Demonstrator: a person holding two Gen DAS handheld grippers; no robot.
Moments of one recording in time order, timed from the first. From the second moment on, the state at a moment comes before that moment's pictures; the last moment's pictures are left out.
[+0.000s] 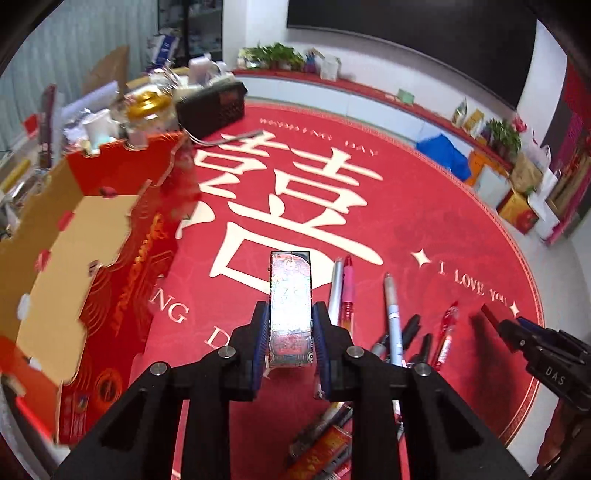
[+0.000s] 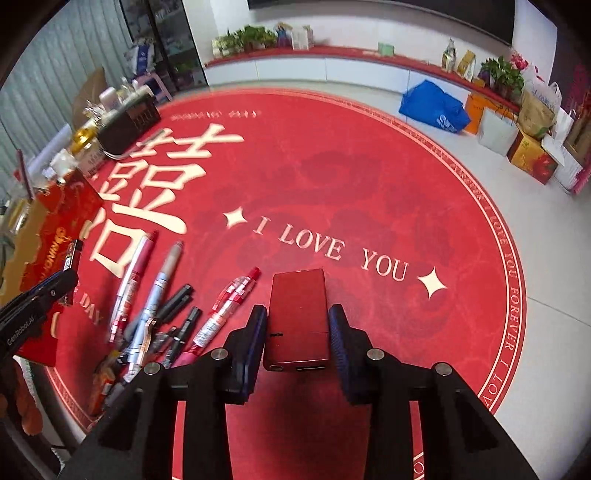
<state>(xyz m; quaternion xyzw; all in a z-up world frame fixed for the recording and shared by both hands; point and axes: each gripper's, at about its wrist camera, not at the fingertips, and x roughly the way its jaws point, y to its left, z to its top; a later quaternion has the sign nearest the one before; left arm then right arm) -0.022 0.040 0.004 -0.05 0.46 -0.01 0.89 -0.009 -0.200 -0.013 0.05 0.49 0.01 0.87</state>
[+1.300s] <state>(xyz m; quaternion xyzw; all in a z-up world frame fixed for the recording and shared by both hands) -0.094 0.021 0.022 -0.04 0.41 0.01 0.91 -0.065 -0.184 0.006 0.04 0.44 0.04 0.89</state>
